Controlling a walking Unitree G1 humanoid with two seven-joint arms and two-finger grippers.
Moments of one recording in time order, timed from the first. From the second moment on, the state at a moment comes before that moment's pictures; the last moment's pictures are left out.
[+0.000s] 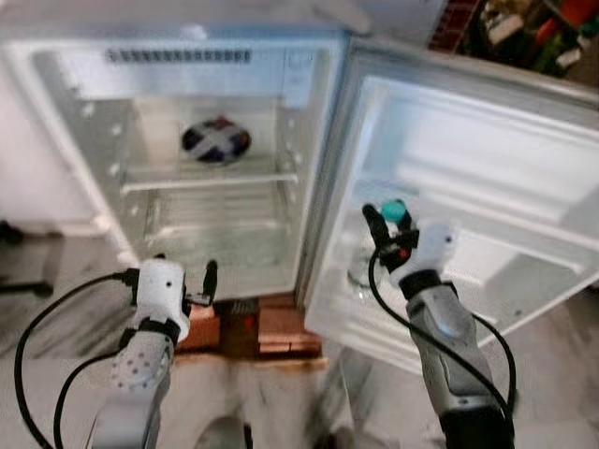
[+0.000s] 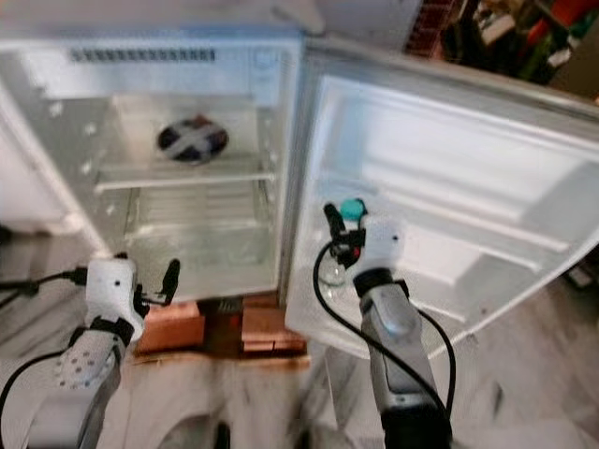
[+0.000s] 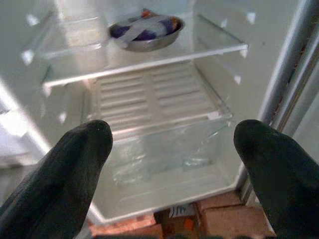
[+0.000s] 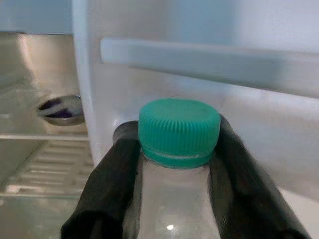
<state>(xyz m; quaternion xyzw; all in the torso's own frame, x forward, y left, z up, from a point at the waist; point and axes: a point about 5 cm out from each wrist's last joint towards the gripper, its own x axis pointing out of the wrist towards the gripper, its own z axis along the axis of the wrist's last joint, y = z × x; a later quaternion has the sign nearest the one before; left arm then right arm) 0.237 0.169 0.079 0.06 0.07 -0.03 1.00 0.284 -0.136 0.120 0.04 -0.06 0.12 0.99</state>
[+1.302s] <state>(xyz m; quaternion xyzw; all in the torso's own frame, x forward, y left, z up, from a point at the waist) 0.231 0.168 0.080 0.07 0.07 -0.02 0.99 0.280 -0.133 0.107 0.06 -0.02 0.17 0.98</state>
